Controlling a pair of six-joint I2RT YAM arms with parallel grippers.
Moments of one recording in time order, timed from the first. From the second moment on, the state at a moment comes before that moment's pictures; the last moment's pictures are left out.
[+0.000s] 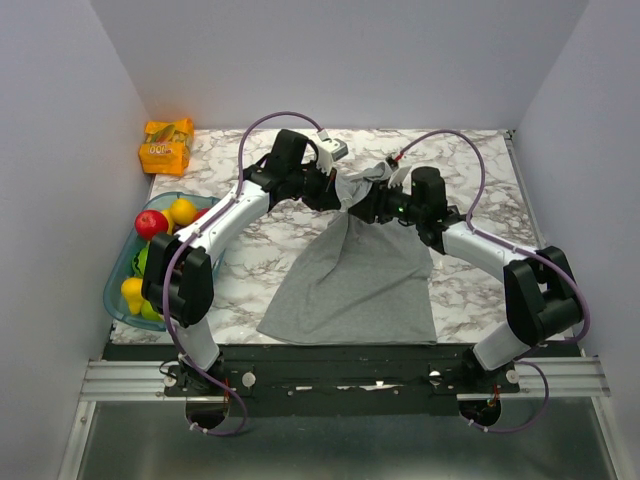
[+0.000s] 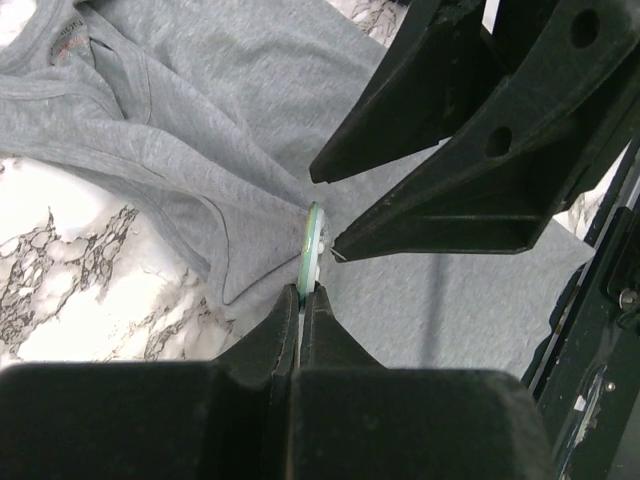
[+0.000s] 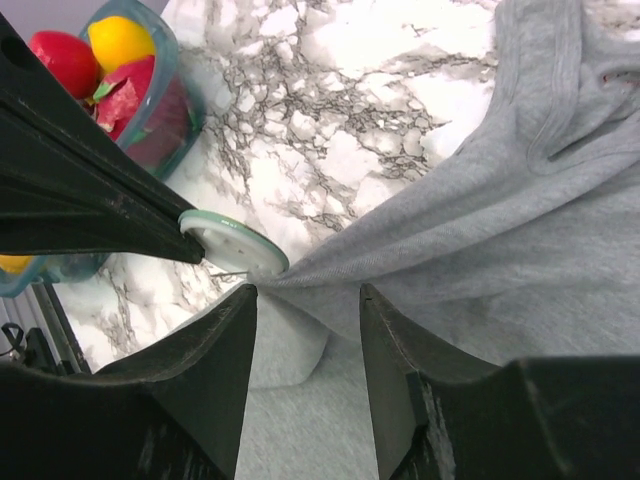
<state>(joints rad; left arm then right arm) -0.49 1.75 1.49 -0.43 0.59 0.03 0.41 1.58 0.93 0.29 -0.49 0.36</state>
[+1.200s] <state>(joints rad) -0.49 1.77 1.50 -0.44 0.63 0.03 0.40 1.62 0.96 0.34 -0.59 0.36</state>
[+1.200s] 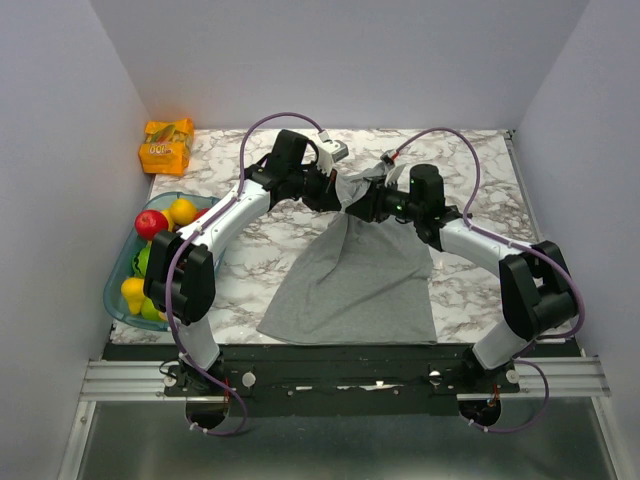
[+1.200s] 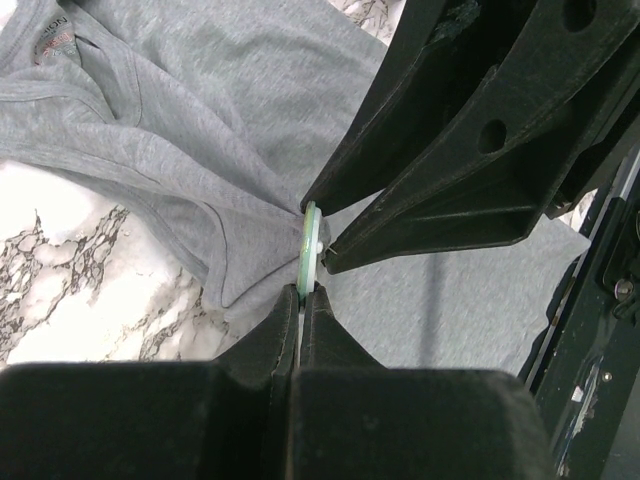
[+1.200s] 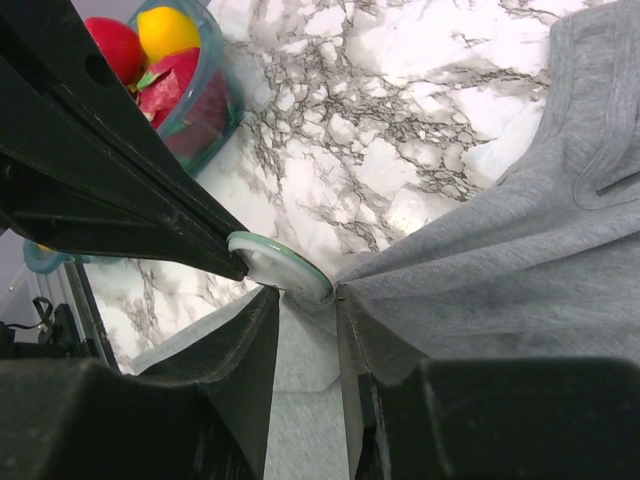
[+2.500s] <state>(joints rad) -0.50 1.79 1.50 -0.46 0.62 0.07 0.39 1.68 1.02 0.25 -0.68 0.32</state>
